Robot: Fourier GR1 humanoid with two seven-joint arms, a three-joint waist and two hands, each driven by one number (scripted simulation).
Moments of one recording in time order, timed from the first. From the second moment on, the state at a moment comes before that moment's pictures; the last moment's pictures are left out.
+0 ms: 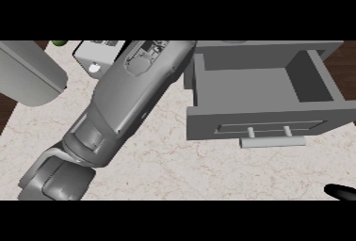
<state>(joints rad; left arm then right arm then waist) -1.42 0.00 -0.14 -0.64 0.28 0.42 0.21 0.04 -0.11 -0.32 -2.26 -0.09 0.08 0.34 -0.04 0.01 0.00</state>
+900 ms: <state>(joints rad) -1.58 0.00 -0.30 -0.38 0.44 0.58 0.11 -0.04 -0.14 -0.30 -2.23 -0.09 0.08 0.37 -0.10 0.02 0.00</state>
